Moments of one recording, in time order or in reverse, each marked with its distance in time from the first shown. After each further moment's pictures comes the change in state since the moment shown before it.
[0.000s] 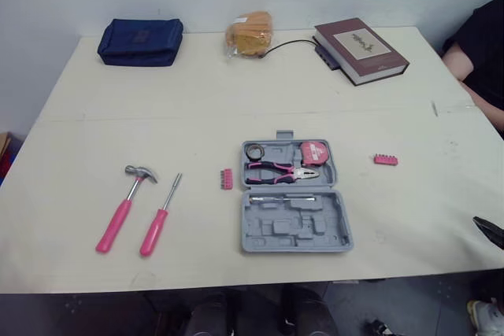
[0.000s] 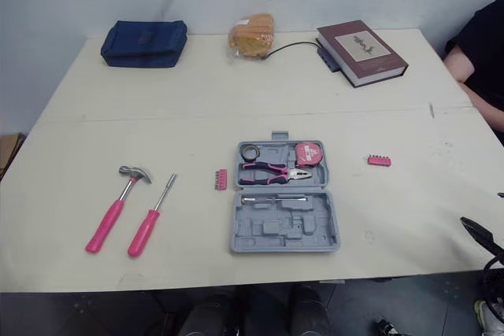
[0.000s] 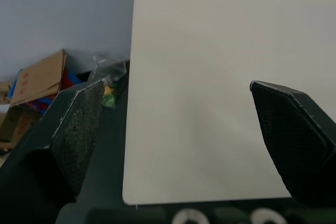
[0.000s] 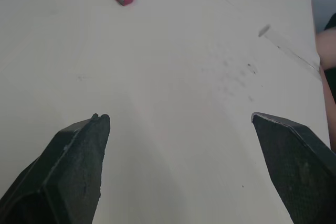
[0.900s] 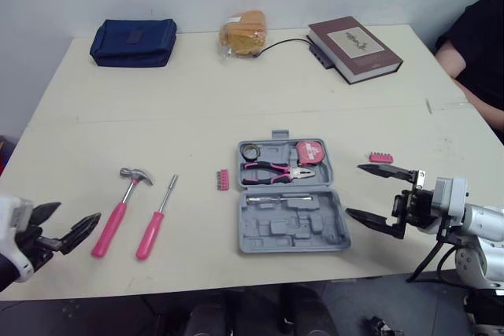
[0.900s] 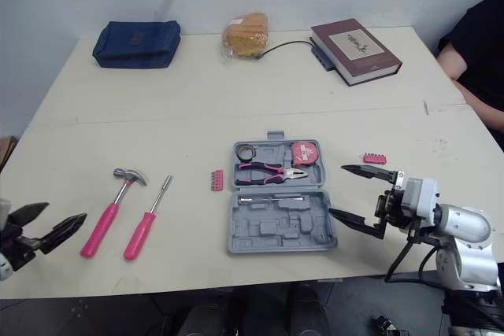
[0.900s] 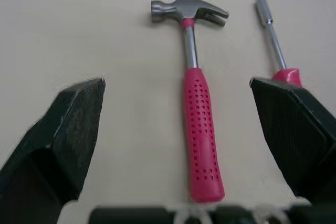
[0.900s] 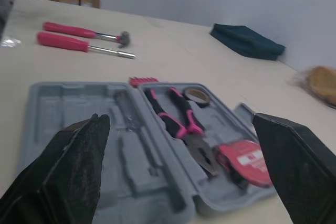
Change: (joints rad) left arm -0.075 -0.010 -0.283 -0.806 -0.266 0.878 0.386; right arm -0.117 0.317 0.365 -0.834 0.222 0.341 0.180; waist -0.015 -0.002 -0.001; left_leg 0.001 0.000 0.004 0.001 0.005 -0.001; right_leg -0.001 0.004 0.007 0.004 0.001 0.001
